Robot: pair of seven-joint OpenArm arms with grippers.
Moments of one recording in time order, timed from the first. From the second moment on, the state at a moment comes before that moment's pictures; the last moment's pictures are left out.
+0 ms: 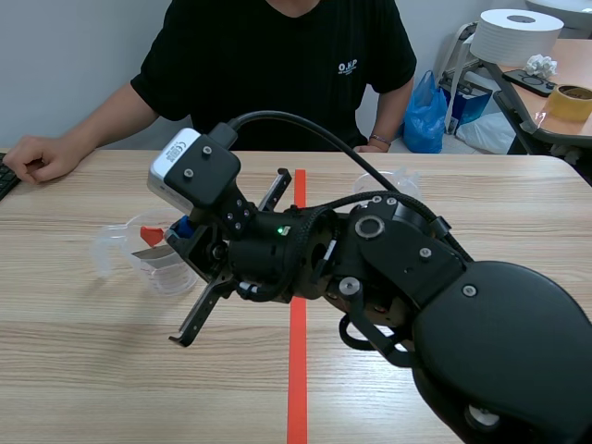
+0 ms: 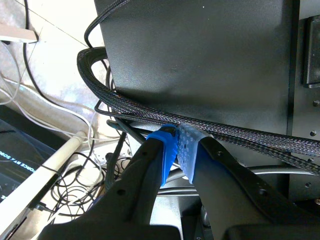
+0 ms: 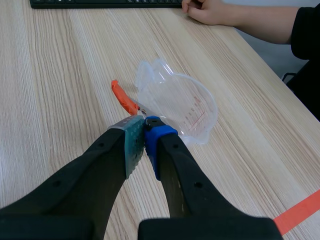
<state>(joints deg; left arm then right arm) 18.8 -7.5 -9.7 17.4 17.3 -8.9 -22.3 5.3 7.8 -36.5 86.0 -6.6 28.1 -2.2</state>
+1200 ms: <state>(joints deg) 18.8 -7.5 -9.7 17.4 17.3 -8.9 -22.3 5.3 7.8 -36.4 112.2 4.2 28.1 -13.4</state>
